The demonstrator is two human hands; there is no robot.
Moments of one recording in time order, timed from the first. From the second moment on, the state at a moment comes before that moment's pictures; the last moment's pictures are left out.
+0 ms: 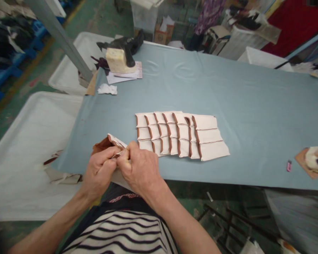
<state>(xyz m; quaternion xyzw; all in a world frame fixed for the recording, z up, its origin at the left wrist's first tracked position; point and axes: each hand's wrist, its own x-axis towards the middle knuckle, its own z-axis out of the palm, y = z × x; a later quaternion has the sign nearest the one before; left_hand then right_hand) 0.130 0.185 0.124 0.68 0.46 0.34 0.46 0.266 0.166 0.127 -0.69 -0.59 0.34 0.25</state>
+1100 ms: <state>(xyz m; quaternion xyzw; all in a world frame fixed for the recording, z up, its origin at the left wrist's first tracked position) 0.113 0.207 0.175 0.84 0.32 0.24 0.37 0.327 0.172 0.175 -0.49 -0.78 0.30 0.25</state>
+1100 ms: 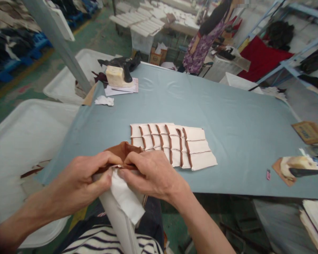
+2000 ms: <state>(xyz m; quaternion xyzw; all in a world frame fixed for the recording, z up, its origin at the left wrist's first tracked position) 0.094 0.237 0.175 0.84 0.23 0.19 0.45 0.327 0.183 0.173 -0.42 -0.78 0.32 0.34</state>
